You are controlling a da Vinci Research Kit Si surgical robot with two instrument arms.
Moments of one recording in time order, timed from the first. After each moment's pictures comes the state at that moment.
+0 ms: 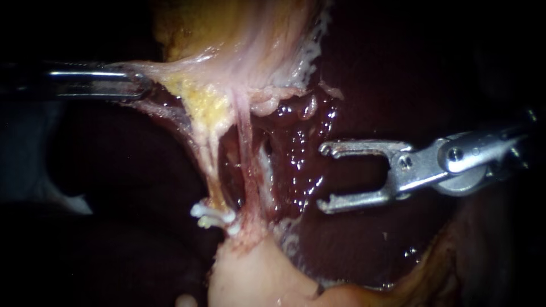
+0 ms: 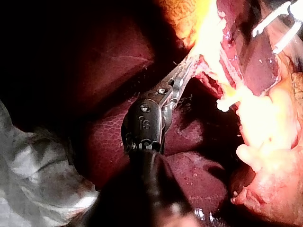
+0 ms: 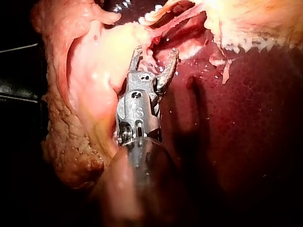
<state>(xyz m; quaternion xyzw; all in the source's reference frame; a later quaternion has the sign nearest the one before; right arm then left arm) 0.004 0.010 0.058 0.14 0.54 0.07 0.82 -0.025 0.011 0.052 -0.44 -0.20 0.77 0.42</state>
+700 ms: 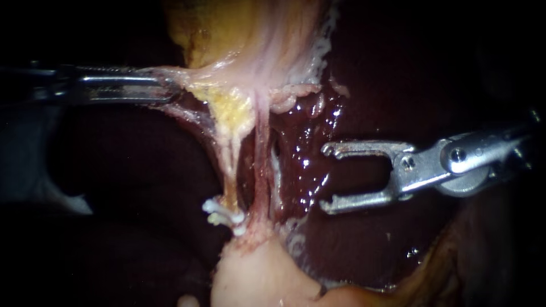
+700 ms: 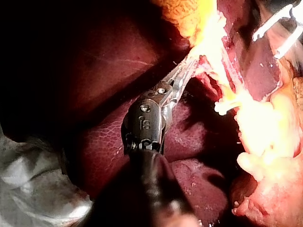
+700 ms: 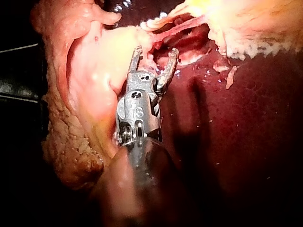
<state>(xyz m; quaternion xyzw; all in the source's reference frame) 0.004 0.010 0.058 0.14 0.54 0.07 0.82 -0.028 0.011 0.056 -0.44 -0.18 0.77 0.43</state>
